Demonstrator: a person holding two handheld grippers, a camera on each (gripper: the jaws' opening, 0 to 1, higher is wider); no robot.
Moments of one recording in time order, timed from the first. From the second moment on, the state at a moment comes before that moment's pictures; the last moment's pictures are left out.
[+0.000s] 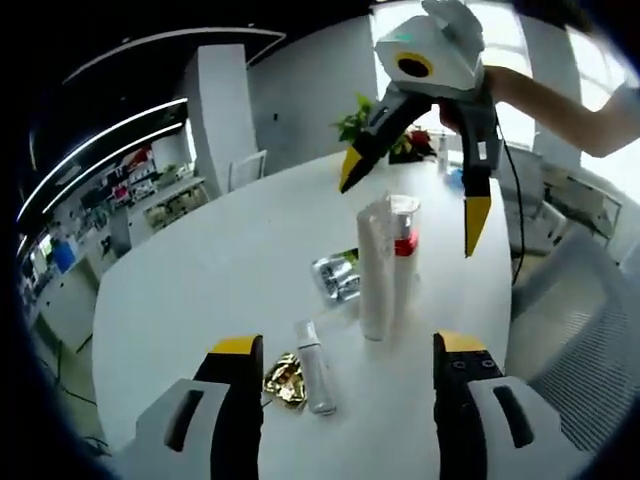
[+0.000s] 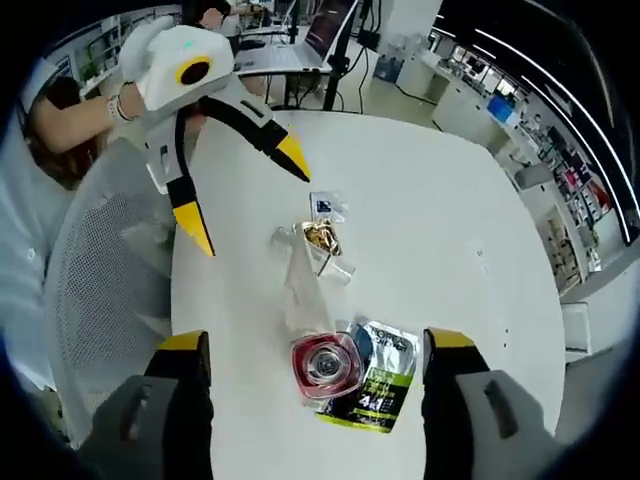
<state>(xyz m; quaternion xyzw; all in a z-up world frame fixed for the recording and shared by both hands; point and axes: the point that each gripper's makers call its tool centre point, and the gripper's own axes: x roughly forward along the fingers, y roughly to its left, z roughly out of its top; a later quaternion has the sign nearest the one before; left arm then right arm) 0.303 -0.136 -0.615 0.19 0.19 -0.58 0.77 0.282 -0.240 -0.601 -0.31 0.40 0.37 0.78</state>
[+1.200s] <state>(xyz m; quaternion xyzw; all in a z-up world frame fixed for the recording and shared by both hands) 0.289 -0.107 -0.596 0.18 0.21 -0.57 0.78 0.242 -0.261 -0.589 -0.26 0.37 0.30 0.84</state>
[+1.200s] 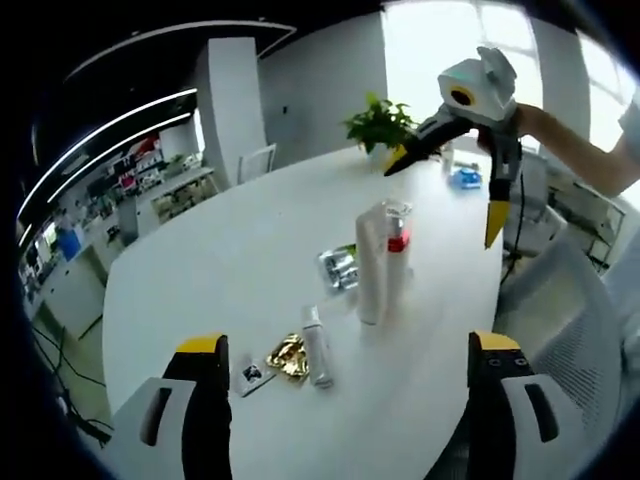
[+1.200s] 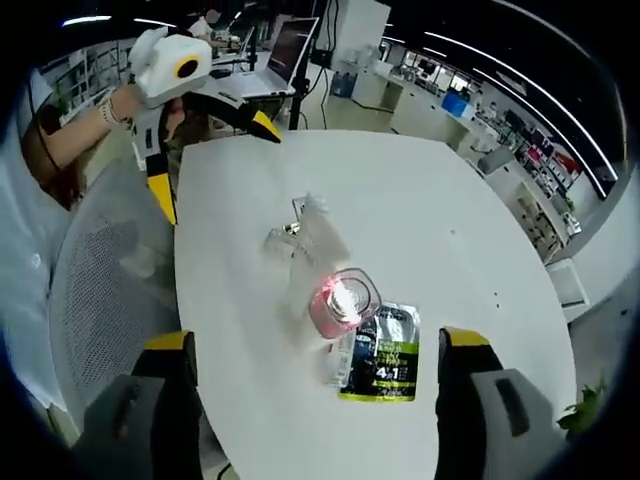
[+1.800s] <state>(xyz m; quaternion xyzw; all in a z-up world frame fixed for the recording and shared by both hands) 0.291 -0.110 -0.593 0.18 0.21 -0.57 0.78 0.230 -0.263 -0.598 -0.23 0.37 0.29 0.86</state>
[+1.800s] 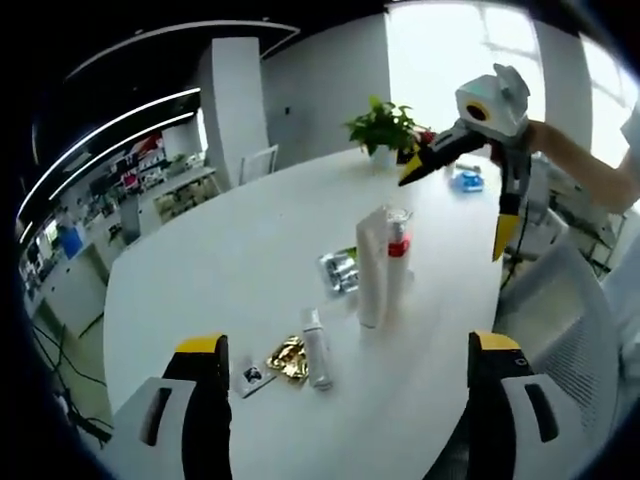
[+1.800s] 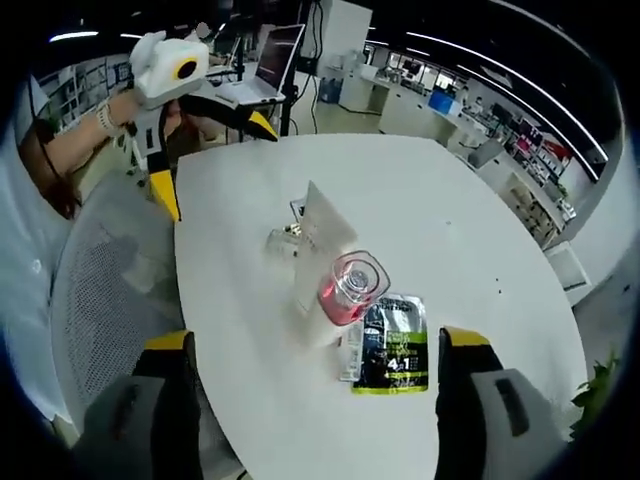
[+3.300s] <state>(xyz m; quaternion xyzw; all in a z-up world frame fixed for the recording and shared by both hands) 0.299 -0.132 -0.660 0.25 0.28 -0.59 0.72 0.207 -0.258 -0.630 -0.13 0.38 0.28 0.87</state>
